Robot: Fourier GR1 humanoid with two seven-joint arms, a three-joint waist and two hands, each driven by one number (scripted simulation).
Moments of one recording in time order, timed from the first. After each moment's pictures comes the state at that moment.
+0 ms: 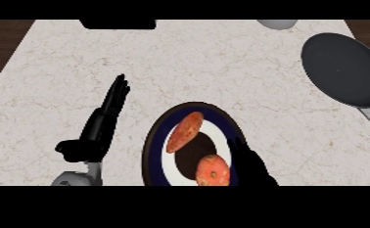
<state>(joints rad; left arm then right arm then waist) -0.06 0.12 -0.21 -1.54 0.07 0.10 -0.12 0.13 -0.23 0.79 -2.00 0.89 0.01 0.95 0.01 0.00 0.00</state>
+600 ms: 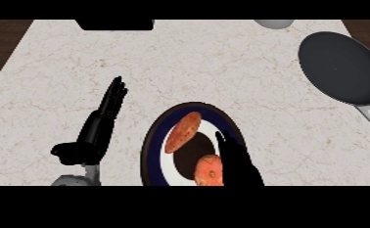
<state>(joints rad) -0.03 0.10 -0.18 -1.56 0.05 0.07 -0.12 0.09 -0.09 0.76 -1.87 0.94 0.01 0.95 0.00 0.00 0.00</state>
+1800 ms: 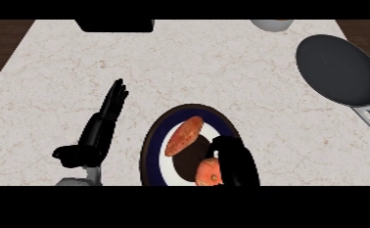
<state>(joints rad) -0.01 0.06 -0.15 -1.55 0.02 0.03 -0.13 0.00 -0.07 0.66 -1.61 0.94 0.02 0.76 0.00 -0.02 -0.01</state>
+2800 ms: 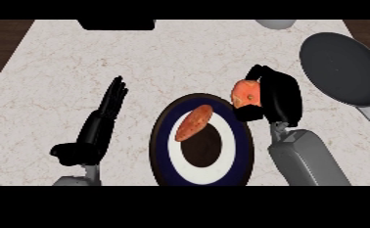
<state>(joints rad) -0.02 0.06 -0.14 -1.57 0.01 0.02 -0.10 -0.37 -0.19 0.31 -1.53 1.04 -0.04 0.66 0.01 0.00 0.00</state>
